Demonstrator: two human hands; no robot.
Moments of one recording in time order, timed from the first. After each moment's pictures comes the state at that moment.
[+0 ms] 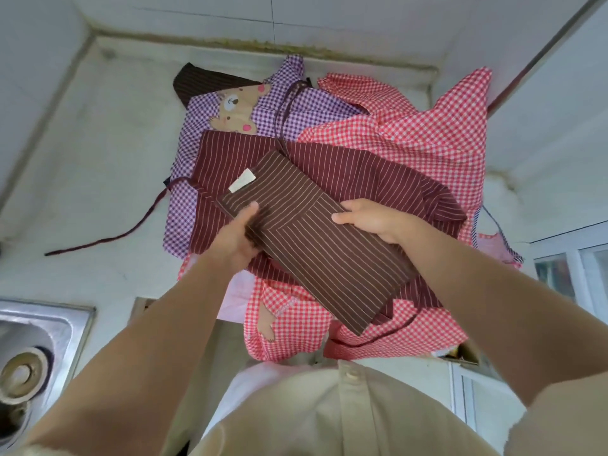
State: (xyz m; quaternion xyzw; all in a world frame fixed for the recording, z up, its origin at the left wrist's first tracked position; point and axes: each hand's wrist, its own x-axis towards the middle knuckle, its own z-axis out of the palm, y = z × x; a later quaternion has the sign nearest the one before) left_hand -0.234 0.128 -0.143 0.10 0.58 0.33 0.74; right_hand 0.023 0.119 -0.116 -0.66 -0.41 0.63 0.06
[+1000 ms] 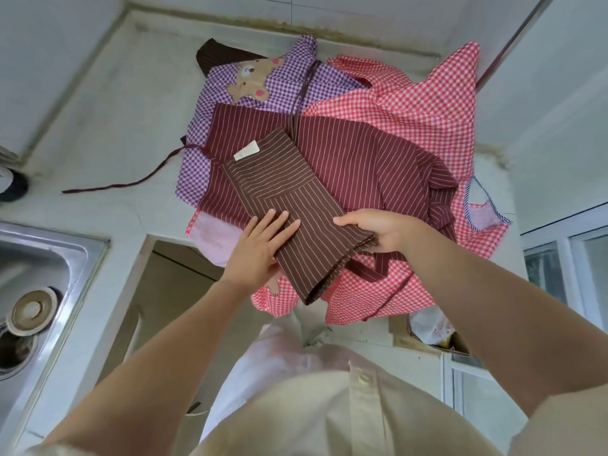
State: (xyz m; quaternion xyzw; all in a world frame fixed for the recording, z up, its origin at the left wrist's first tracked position) left_hand -0.253 -0.011 -0.185 0.89 0.44 0.06 0.14; right_hand 0.007 0.012 -0.105 -0.62 -0.21 0.74 0.12
